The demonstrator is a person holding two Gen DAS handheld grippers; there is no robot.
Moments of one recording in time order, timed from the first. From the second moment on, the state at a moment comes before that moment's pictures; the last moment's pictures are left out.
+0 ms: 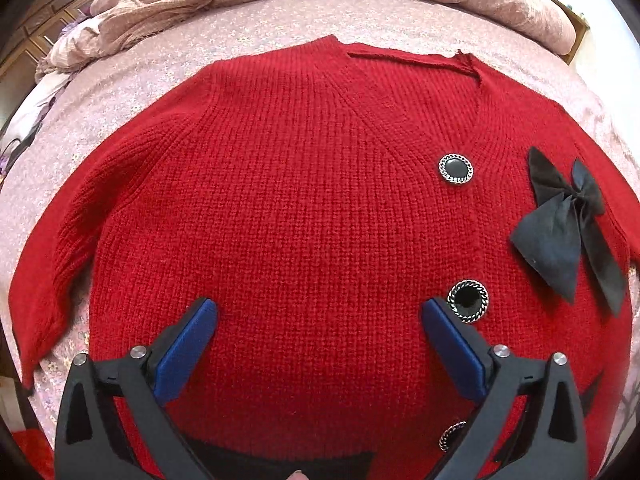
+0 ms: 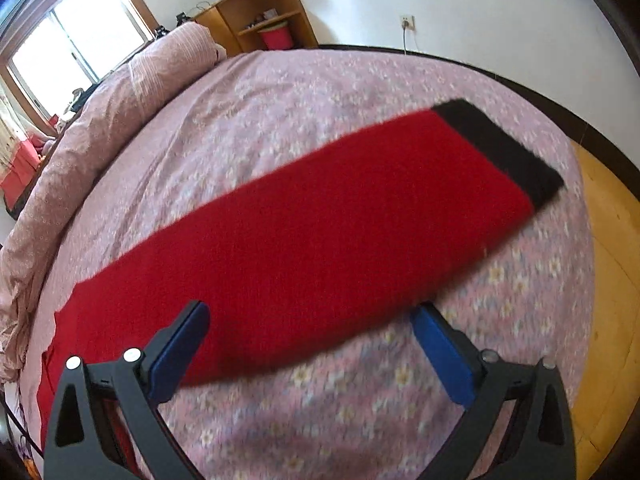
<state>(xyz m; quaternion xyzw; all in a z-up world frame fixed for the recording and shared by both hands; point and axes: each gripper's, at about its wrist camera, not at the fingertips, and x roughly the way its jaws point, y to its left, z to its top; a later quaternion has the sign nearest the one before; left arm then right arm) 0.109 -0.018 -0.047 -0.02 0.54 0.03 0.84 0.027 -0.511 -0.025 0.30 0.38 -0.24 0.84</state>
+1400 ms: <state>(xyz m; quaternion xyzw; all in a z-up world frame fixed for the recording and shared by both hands) 0.099 -0.006 -0.021 0.02 0.54 0.03 0.84 0.026 -0.521 0.057 0.33 0.29 -0.10 0.90</state>
